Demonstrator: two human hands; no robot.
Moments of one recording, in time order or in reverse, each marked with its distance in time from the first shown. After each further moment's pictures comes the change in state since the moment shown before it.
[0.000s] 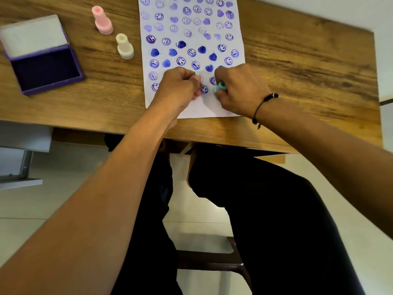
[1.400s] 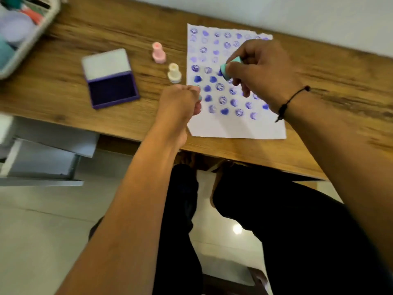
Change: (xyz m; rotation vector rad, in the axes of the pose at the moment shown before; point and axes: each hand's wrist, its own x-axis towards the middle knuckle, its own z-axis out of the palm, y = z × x) left_hand -0.035 0.022 -0.061 -0.253 0.274 -0.073; right_hand 0.026 -0.057 -0.058 0.863 0.204 0.147
